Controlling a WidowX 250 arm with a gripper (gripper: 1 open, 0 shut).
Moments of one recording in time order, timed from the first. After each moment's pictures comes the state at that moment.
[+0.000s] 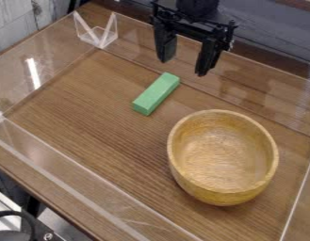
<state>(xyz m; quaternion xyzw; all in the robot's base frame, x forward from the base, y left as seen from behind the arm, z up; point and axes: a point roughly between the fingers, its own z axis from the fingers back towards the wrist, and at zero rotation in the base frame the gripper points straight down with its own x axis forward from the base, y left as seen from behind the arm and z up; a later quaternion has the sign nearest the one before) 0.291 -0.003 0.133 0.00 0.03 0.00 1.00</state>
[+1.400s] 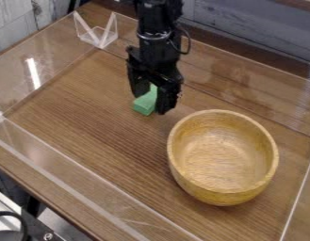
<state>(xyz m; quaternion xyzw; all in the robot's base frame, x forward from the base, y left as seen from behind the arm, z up) 0.289 0.047 0.054 0.00 0.00 -0.12 0.99</state>
